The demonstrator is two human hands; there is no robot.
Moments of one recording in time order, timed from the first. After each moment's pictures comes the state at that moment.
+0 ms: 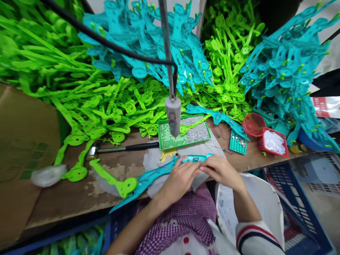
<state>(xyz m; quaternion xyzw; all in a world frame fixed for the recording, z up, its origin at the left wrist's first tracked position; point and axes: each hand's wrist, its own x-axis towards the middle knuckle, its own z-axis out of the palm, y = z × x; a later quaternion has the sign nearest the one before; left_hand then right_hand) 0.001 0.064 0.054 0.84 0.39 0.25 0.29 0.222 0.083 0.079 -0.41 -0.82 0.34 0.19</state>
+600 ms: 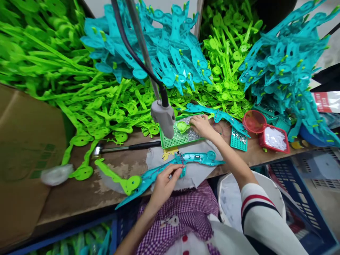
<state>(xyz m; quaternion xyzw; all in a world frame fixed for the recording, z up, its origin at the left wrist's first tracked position) -0.042 0.040 0.004 0.61 0.53 0.36 0.46 0.189 0.248 0.017 -0.46 -0.87 0.07 0.11</state>
